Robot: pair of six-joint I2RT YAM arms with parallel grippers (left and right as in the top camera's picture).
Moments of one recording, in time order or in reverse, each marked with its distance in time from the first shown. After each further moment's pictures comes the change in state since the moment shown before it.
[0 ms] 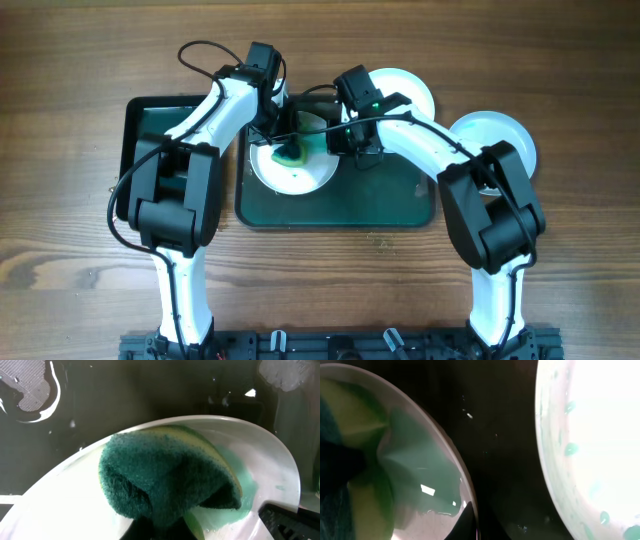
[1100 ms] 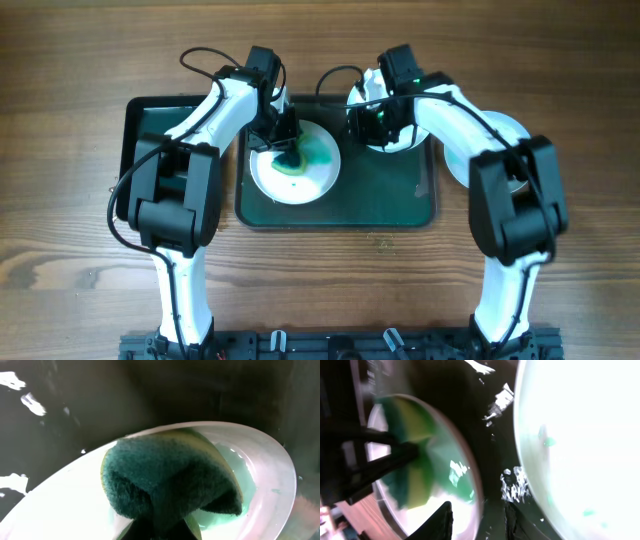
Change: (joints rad) left arm 0.000 0.000 -0.002 -0.058 0.040 0.017; right arm -0.160 -0.036 0.055 -0.125 -0.329 -0.190
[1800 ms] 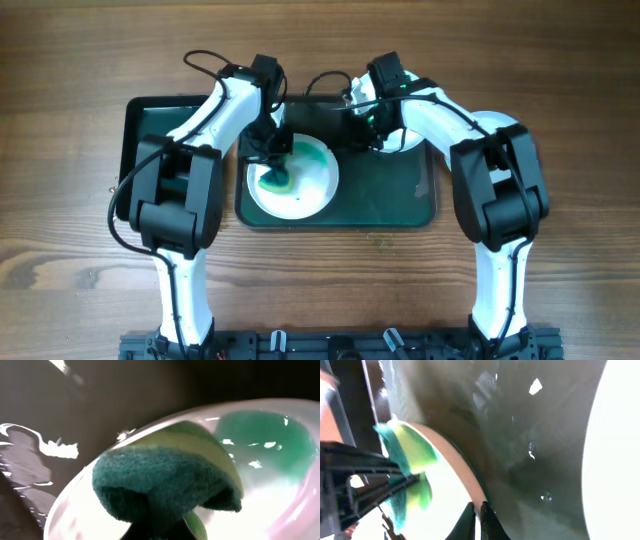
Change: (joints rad) left arm -0.019 -0.010 0.010 -0.230 -0.100 0.104; right arm 0.010 0.137 0.020 0.066 -0.170 0.031
